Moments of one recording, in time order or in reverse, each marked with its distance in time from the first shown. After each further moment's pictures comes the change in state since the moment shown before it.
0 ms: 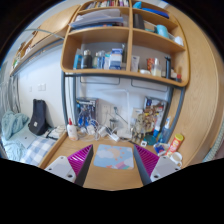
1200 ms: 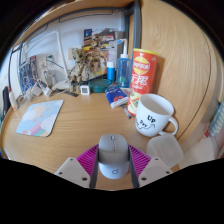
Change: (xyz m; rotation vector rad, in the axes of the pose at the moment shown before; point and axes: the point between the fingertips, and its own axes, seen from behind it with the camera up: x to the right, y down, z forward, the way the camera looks) arm 0.315 0.316 0.202 -0.307 0.195 0.166
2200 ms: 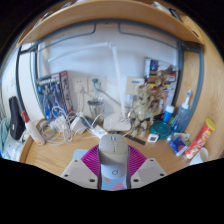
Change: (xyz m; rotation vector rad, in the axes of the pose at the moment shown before) arm -0.301 -0.199 -0.003 0.119 -0.095 -0.046
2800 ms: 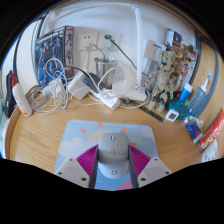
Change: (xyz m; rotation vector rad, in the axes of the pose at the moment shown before) arm -0.028 0.121 0.080 -0.231 0.013 -0.108
